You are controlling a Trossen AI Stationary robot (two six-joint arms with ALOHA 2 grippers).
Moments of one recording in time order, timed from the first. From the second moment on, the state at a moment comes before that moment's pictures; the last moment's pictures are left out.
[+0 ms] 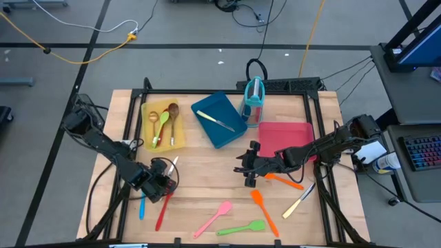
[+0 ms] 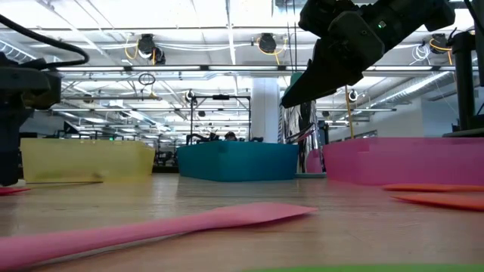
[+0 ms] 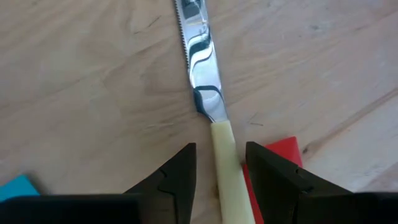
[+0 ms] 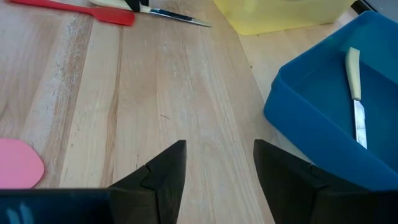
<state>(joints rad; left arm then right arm) -0.71 1.37 0.57 -0.60 -0.30 -1.80 0.29 1.52 0.79 0.07 0.41 0.20</state>
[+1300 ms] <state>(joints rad) -0.68 1.37 0.56 -0.65 -0.37 -1.57 0.29 1.52 0.79 0.08 0.41 0.20</state>
